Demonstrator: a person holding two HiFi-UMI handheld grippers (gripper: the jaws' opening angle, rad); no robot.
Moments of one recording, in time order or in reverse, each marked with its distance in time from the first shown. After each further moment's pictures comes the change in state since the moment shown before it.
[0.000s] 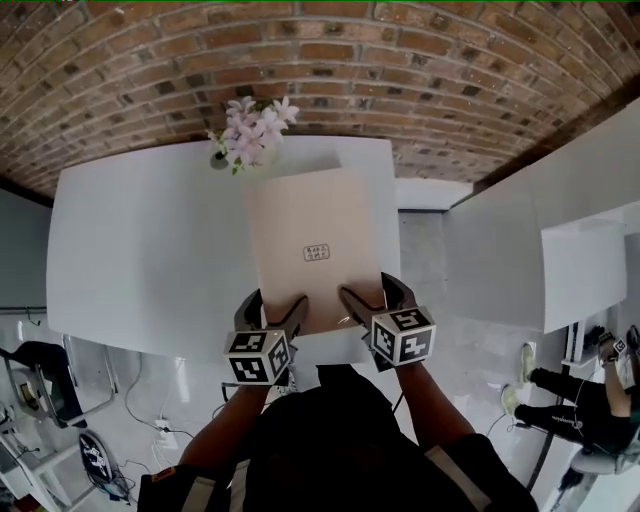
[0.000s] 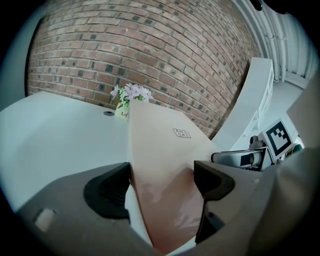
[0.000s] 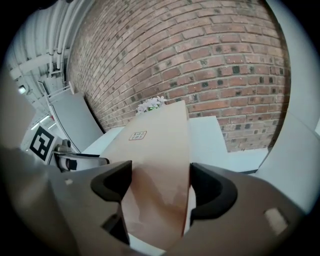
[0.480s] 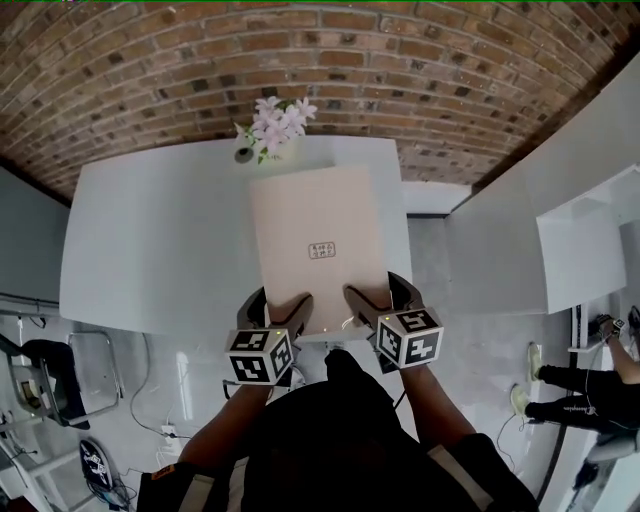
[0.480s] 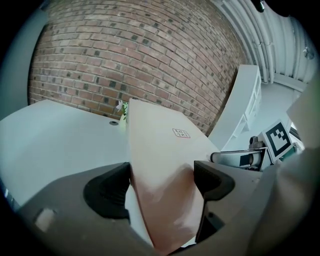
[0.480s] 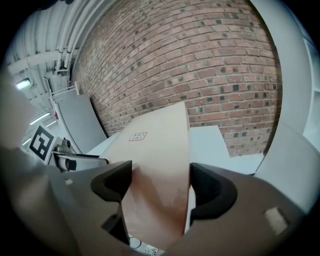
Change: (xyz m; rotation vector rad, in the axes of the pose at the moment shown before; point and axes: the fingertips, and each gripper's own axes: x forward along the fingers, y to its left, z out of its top) left arm -0.089 -0.001 -0.004 0.046 -0.072 -0.046; right arm -0.058 0.074 -0.008 -0.031 -0.094 -0.040
